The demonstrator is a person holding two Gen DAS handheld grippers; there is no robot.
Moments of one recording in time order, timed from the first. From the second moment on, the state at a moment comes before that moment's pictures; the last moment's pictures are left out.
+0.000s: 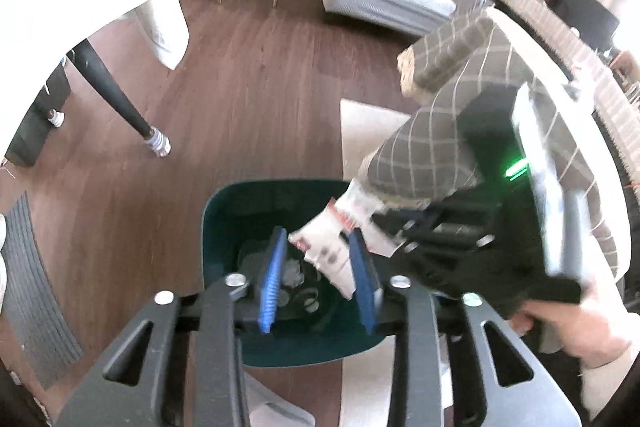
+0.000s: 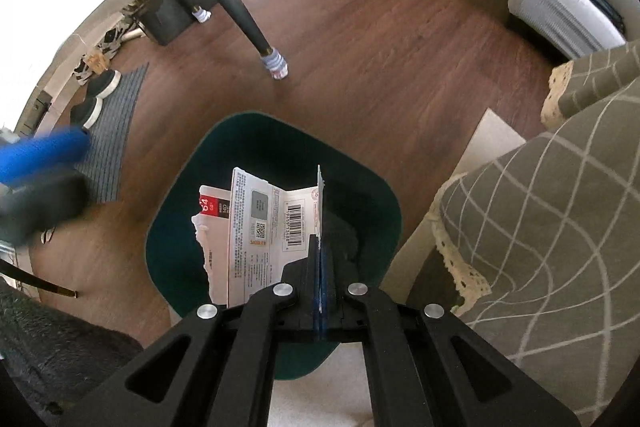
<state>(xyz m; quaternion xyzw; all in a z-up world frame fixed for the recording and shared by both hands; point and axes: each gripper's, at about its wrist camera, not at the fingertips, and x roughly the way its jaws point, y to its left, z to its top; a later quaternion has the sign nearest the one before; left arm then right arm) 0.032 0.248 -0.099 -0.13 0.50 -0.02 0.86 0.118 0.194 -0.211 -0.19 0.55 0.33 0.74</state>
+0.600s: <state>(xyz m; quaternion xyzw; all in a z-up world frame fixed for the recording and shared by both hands) 0.027 0.258 -0.016 -0.16 0.39 -0.02 0.91 0.096 0.201 -0.253 -0.23 0.57 0.34 0.71</state>
